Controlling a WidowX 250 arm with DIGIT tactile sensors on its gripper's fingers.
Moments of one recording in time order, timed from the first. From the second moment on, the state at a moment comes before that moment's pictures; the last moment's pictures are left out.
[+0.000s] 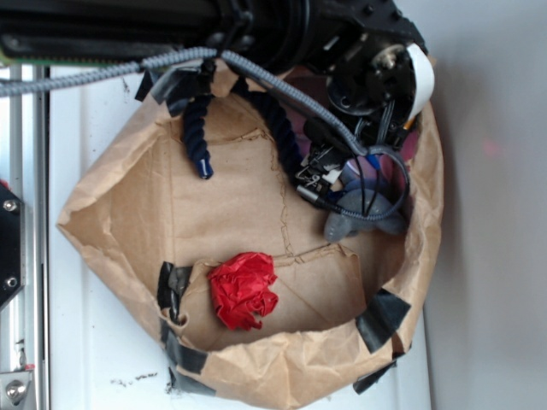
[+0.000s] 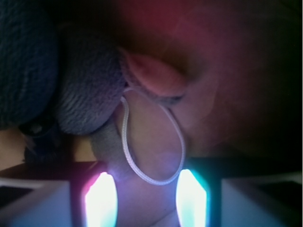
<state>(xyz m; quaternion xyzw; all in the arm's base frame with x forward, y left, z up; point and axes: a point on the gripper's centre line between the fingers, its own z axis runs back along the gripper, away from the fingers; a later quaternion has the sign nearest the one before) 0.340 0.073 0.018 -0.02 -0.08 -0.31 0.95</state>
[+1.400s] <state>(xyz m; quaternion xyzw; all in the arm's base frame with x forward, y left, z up) 0.289 0.062 0.036 -0.04 -0.10 -0.33 0.94</state>
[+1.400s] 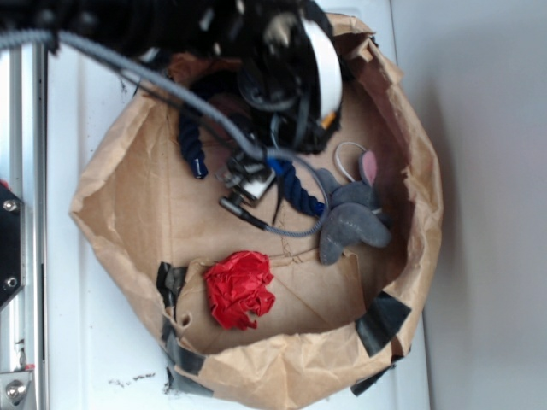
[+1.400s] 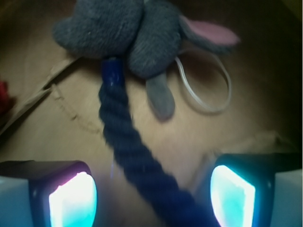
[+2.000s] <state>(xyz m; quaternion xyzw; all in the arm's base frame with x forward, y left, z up) 0.310 0.067 0.014 0.00 -0.09 -0.30 0.95</state>
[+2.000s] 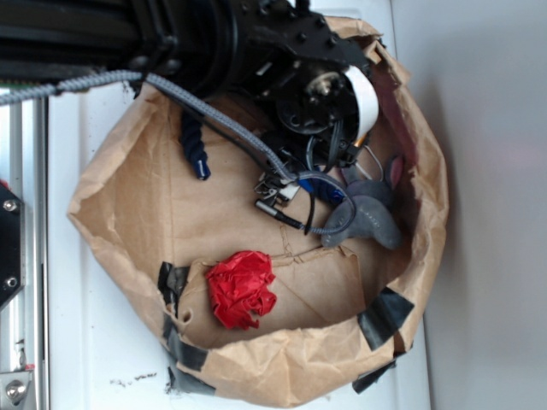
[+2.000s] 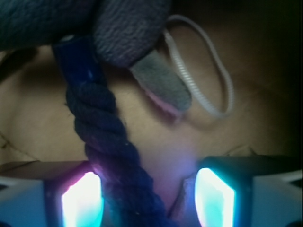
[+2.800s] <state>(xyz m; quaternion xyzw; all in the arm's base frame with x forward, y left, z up) 0.300 0.076 0.049 -0.07 -0.10 -0.25 0.96</state>
